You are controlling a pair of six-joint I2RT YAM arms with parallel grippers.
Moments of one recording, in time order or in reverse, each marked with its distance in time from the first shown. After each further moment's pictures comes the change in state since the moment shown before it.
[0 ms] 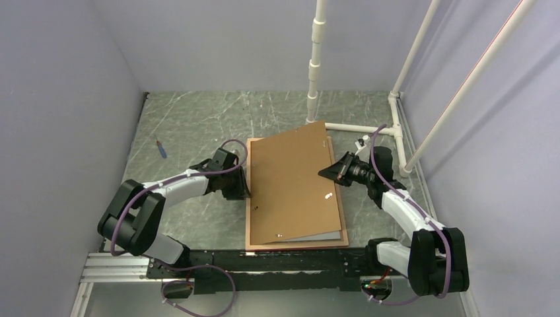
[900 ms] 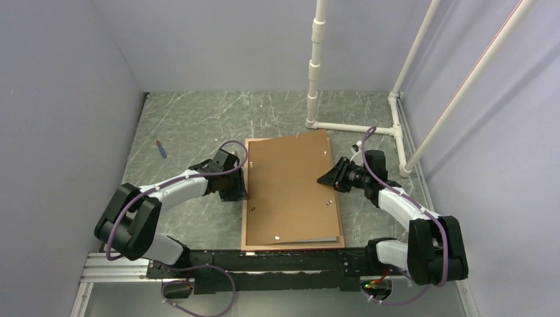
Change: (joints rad) left arm -0.018 -0.036 0.011 -0.091 -0.082 0.028; right arm 0.024 0.075 -0.023 -0.050 0.079 -0.140
